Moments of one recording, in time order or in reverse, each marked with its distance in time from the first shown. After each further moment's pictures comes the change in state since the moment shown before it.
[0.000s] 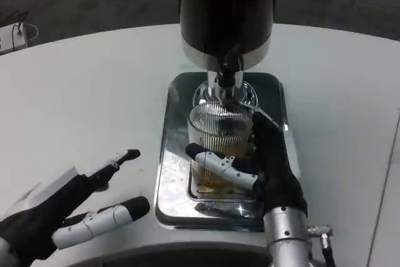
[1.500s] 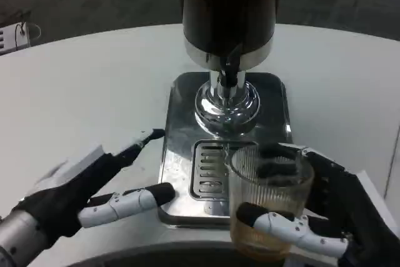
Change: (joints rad) left arm -0.133 -0.014 -0.082 0.043 0.042 -0.049 0.016; right arm 0.615 -0.174 -0.061 -0.950 0.161 0.303 0.460
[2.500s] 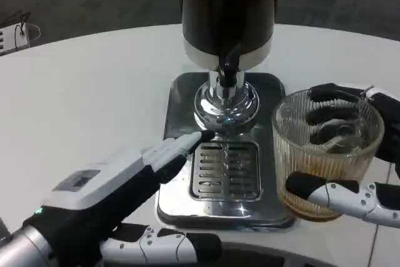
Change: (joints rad) left arm 0.161 0.036 0.035 -0.407 0.059 0.024 -0.046; right arm -0.019 -0.143 -0.222 -0.238 0.070 -0.021 0.073
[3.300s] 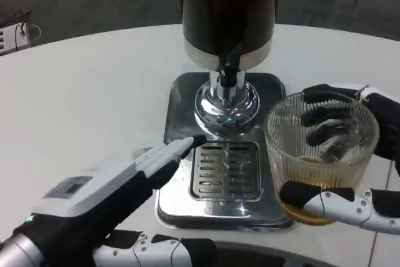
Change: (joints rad) left arm 0.054 0.001 0.034 -0.052 0.008 0.033 -0.006; right arm 0.019 -0.008 0.006 0.000 -0.047 -0.072 0.012
